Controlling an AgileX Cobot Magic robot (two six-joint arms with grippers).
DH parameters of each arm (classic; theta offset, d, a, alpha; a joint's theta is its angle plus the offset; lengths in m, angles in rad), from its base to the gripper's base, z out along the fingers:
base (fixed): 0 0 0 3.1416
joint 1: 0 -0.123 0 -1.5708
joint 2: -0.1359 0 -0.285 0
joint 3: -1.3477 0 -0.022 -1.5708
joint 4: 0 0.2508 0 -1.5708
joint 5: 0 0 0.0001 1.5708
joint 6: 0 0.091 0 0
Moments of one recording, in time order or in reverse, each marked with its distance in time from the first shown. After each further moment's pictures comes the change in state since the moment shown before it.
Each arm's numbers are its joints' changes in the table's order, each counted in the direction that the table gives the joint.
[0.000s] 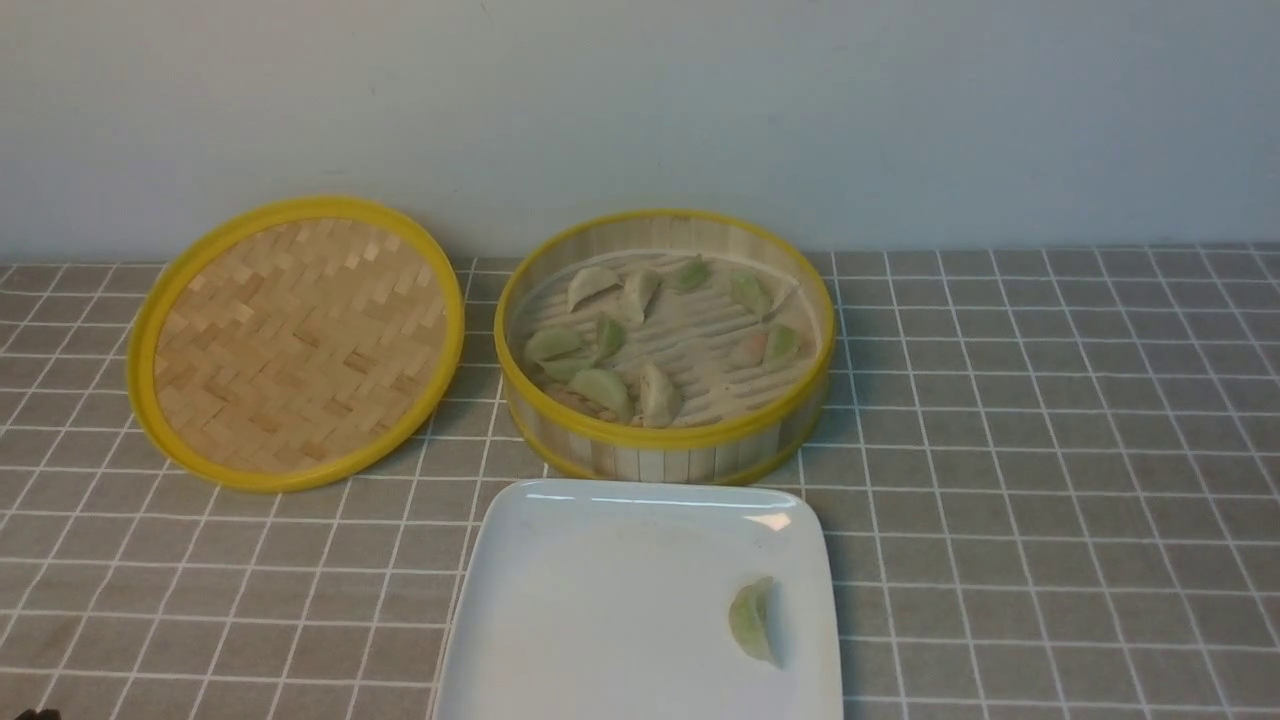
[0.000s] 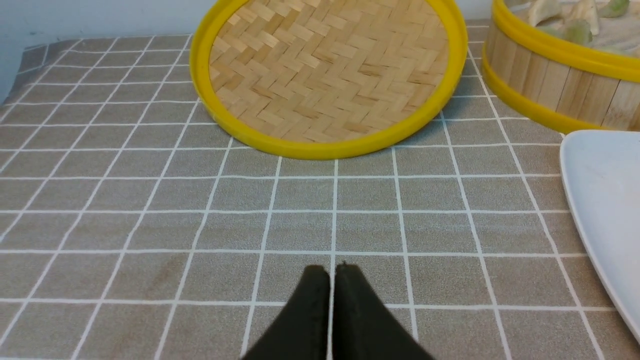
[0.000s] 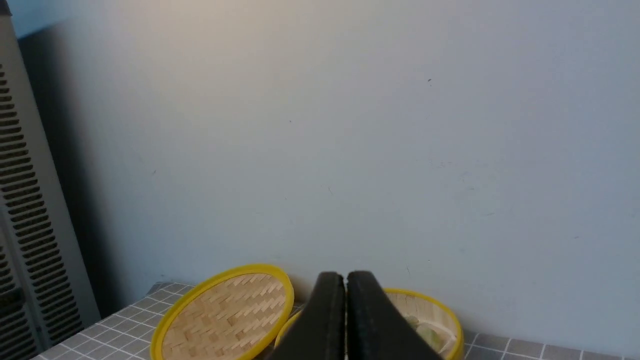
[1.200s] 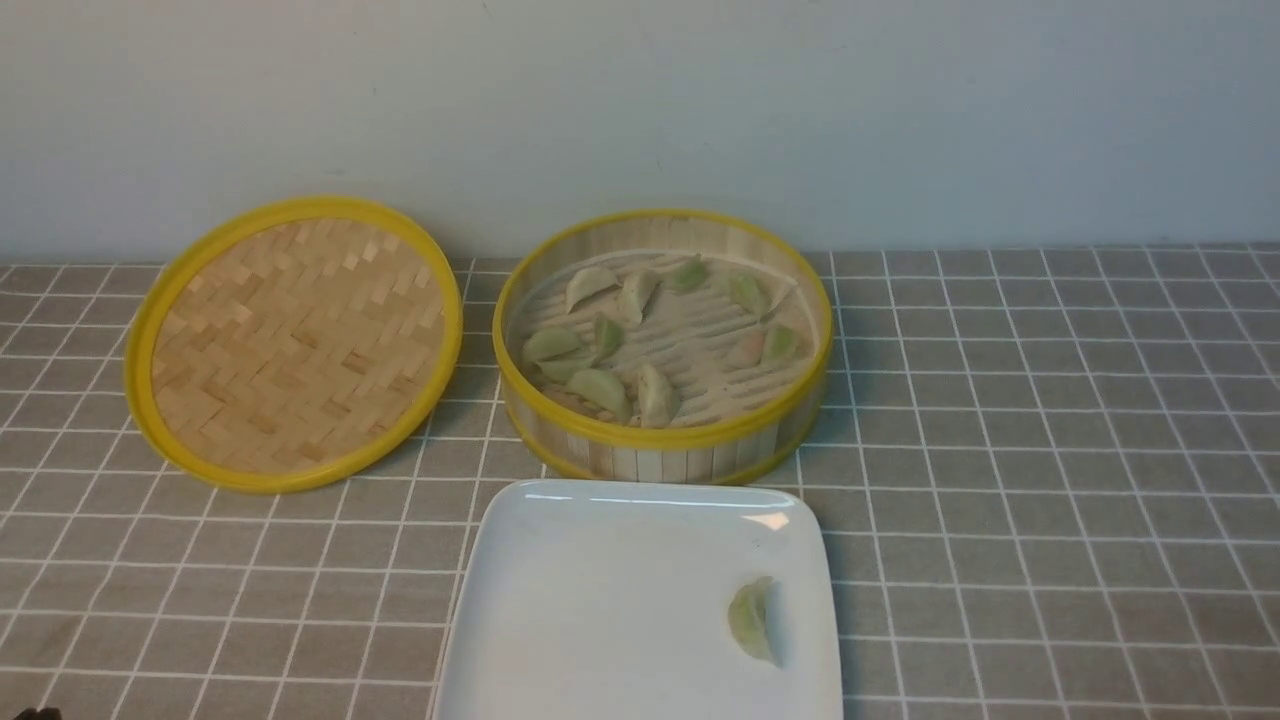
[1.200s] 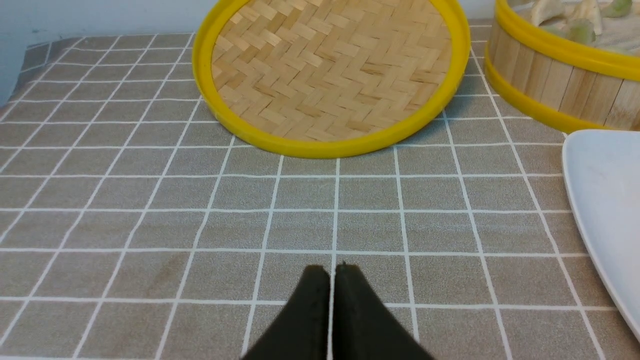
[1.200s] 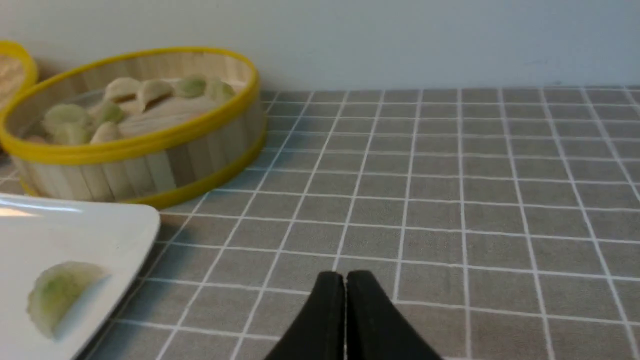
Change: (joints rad) right arm 0.496 0.001 -0.512 0.236 -0.147 -0.265; left arm -0.003 0.000 0.001 0.000 0.001 0.000
